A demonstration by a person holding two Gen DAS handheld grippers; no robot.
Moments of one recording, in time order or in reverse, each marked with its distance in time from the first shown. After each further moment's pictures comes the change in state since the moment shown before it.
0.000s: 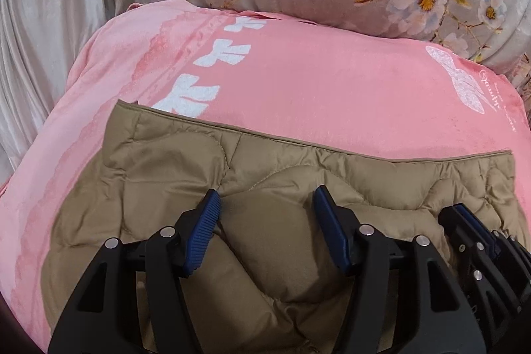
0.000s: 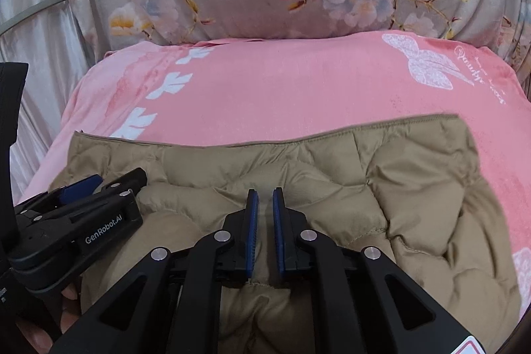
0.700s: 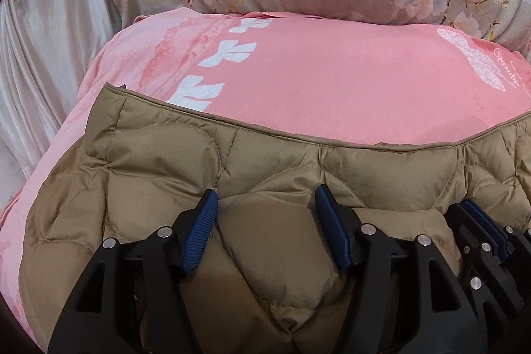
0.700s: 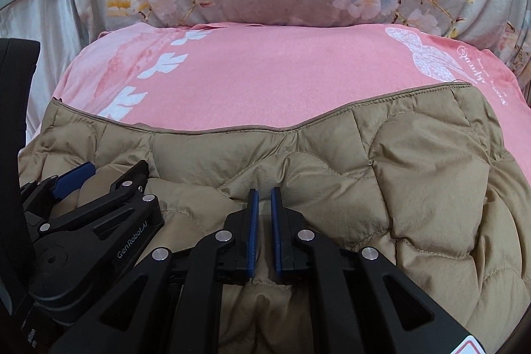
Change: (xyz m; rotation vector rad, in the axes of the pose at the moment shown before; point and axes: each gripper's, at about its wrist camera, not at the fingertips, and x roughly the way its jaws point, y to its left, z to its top) left arm 0.019 -0.019 -0.017 0.066 -0.039 0.118; right arm 0.022 0.009 -0.013 -0.045 0.026 -0.042
